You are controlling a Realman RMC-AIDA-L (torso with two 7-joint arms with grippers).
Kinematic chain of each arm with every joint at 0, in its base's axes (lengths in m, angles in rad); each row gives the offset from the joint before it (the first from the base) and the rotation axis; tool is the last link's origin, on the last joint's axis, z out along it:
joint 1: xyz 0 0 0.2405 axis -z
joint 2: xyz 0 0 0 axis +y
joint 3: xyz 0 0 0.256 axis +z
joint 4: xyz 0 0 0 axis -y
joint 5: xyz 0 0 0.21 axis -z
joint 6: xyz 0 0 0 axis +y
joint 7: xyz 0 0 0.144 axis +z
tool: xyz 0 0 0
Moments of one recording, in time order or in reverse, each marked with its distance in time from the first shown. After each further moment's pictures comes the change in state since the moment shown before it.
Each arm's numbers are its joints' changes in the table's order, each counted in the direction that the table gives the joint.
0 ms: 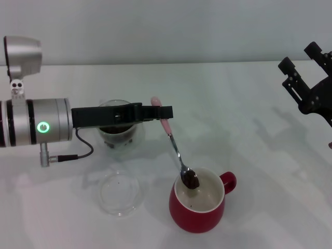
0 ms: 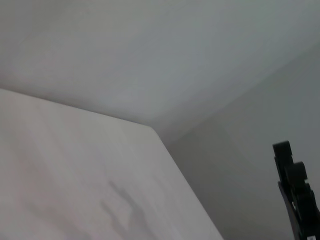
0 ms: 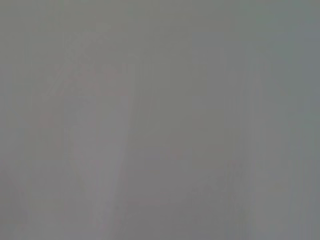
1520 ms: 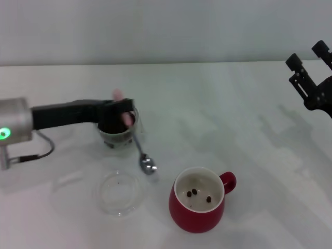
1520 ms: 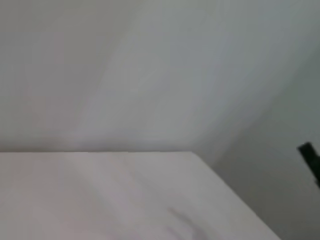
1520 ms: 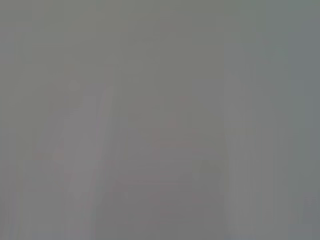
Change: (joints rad) left arm -0.190 0.011 0.080 -0.283 0.041 0.049 0.075; right arm 0.006 -0.003 0.049 -0.019 0.000 0.023 0.000
